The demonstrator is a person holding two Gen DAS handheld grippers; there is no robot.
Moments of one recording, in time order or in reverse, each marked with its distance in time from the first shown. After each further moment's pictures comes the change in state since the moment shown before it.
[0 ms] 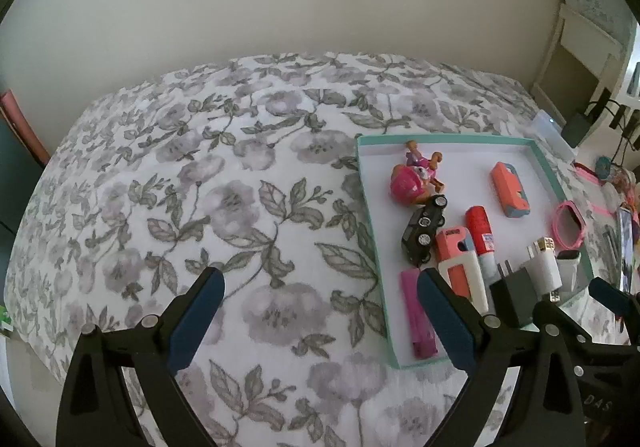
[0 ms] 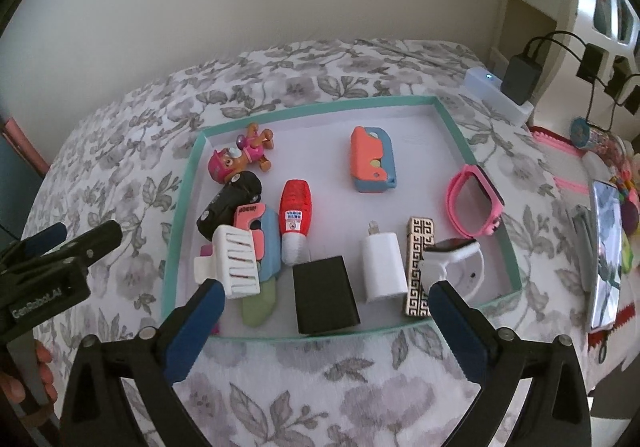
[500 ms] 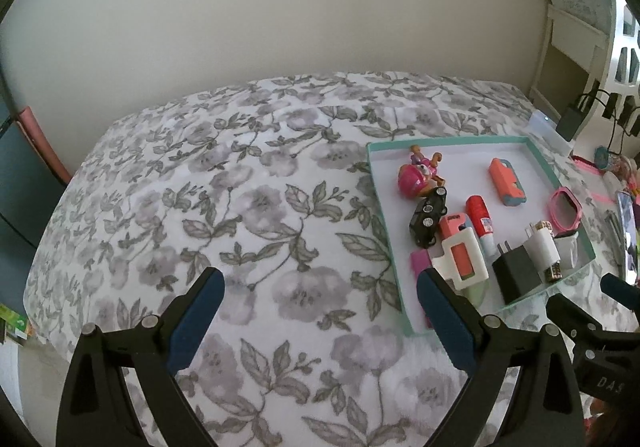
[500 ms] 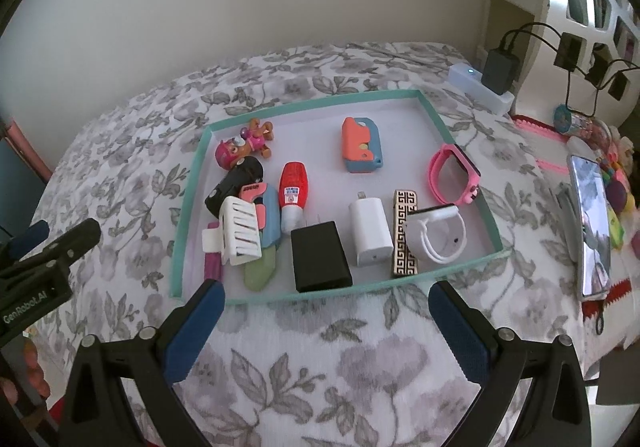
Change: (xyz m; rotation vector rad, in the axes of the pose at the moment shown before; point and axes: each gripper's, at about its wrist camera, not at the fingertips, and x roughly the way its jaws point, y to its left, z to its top) left arm -0.040 0.002 -0.028 0.027 -0.085 0.068; right arm -0.026 -0.005 -0.029 0.014 -0.034 0.002
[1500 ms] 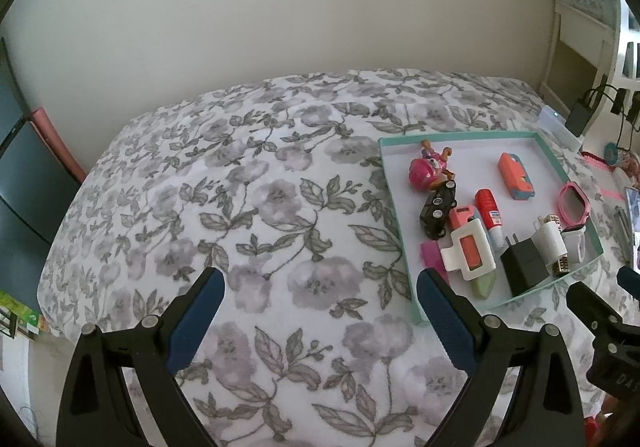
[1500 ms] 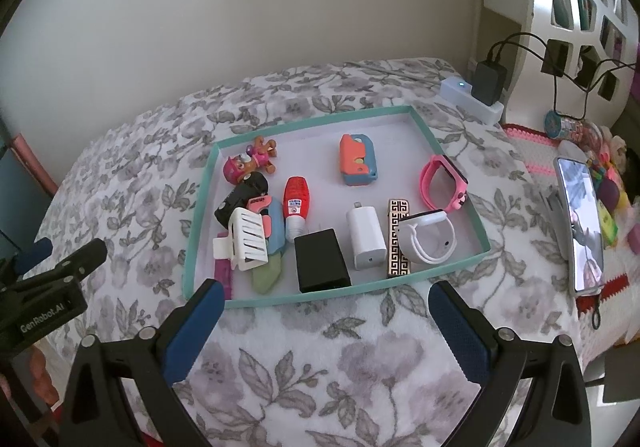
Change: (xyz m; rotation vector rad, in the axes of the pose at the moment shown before) left arm -0.008 -0.002 -0.004 -0.006 0.014 0.063; right arm -0.018 -0.002 -0.004 0.009 -0.061 0.010
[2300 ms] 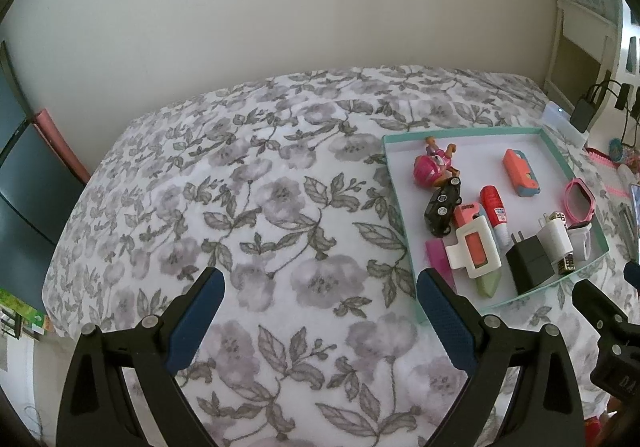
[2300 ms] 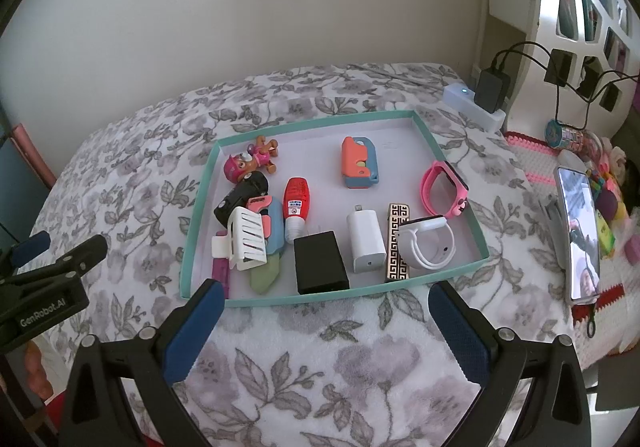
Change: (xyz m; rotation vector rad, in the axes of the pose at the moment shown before) left arm 0.002 -0.001 -0.002 0.006 -0.005 0.021; right arm 0.000 0.002 0.002 -0.023 -0.003 -0.008
